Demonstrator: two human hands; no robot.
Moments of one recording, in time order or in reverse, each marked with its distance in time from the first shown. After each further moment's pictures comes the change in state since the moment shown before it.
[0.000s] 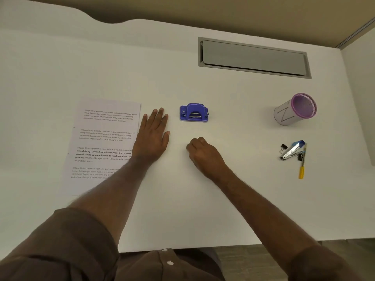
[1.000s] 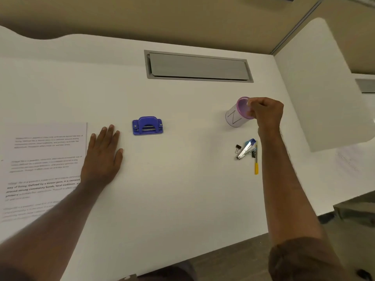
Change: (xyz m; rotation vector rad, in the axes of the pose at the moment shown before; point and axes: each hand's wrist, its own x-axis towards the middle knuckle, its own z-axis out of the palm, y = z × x) left_hand 0.001 0.001 0.002 0.001 0.042 0.016; right_hand -0.061 0.233 -0.138 0.917 0.733 1.147
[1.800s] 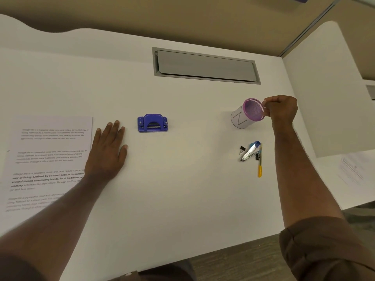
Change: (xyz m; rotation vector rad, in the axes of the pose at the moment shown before) left_hand 0.001 -0.003 0.003 0.008 -0.004 -0.004; right_hand 0.060 0.020 -0.011 -0.325 0.093 -0.033
